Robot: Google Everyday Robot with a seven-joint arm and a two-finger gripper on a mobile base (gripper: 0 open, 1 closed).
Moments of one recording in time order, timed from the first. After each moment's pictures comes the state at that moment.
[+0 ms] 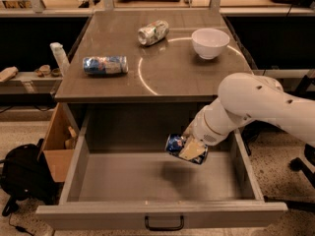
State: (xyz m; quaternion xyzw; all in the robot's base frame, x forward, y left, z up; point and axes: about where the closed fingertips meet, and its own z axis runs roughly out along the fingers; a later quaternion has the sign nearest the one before) arm 0.502 -0.099 0.699 -0.59 0.77 0.10 0.20
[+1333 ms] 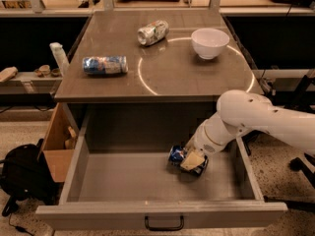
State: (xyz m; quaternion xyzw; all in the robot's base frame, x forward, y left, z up) arm 0.504 -0.110 0.630 -0.56 0.80 0.14 0.16
